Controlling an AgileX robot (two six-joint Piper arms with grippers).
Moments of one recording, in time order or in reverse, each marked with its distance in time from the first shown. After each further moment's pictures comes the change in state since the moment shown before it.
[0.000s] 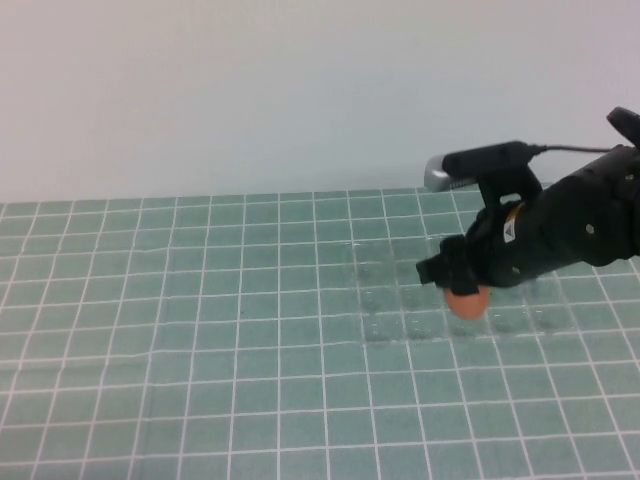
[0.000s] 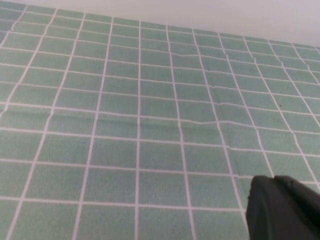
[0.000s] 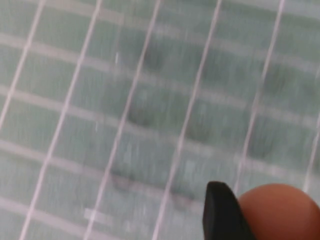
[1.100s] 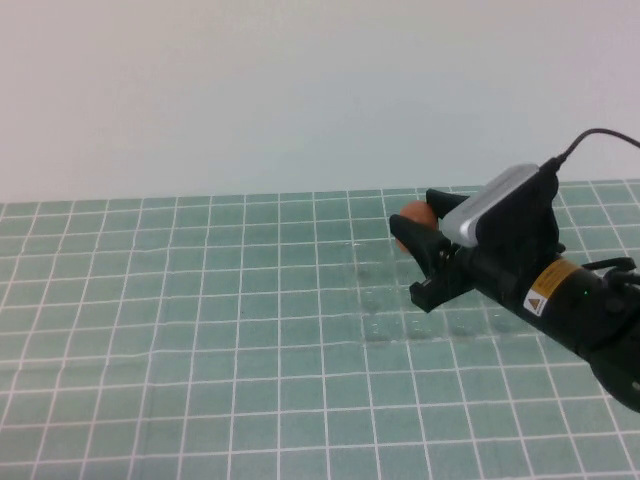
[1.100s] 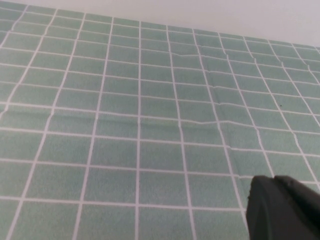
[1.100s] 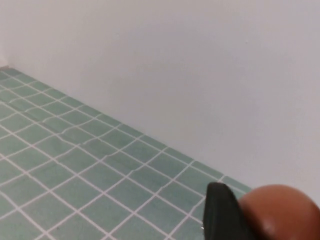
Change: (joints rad) right arm -0.028 0.005 0.442 -0.175 -1.343 -0.219; left arm 0.000 0.000 0.000 0.000 0.000 0.000
